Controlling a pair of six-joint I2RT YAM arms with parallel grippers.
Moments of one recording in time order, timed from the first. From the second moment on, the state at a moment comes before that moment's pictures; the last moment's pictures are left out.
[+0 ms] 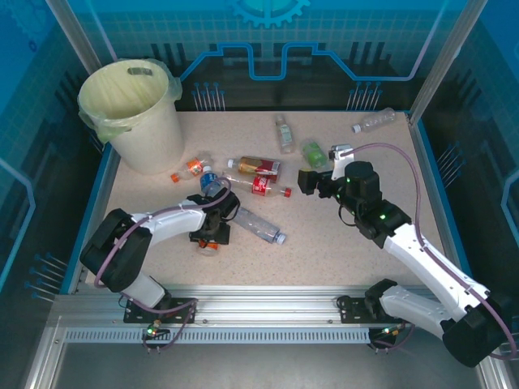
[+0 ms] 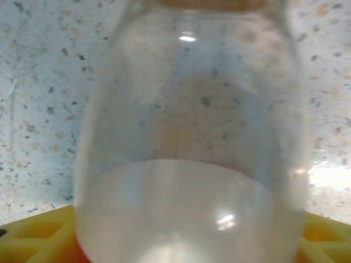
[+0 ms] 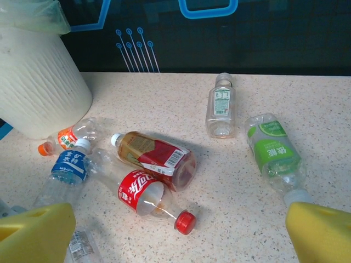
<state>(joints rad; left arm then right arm) -0.58 1.56 0.82 -0.75 -0.19 -0.61 0.50 0.99 0.84 -0.21 0.08 0.28</state>
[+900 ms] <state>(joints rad) -0.58 1.12 0.73 -0.51 -0.16 -0.60 0.51 1.15 0.84 -0.23 -0.03 0.49</state>
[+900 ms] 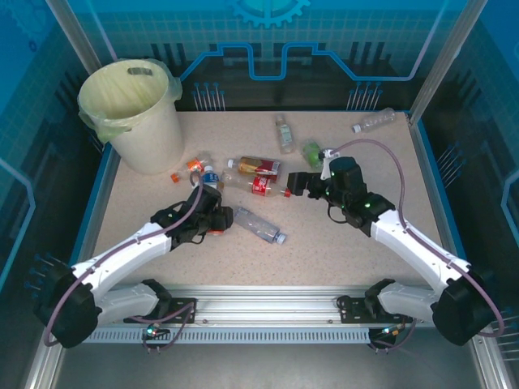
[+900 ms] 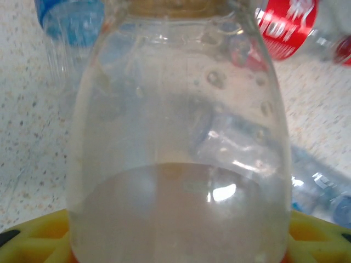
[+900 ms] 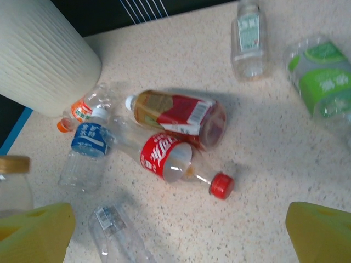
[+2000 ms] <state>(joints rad) -0.03 1.42 1.40 -0.04 -0.16 -0.59 0.58 1.15 0.77 -0.19 -0.04 0.57</state>
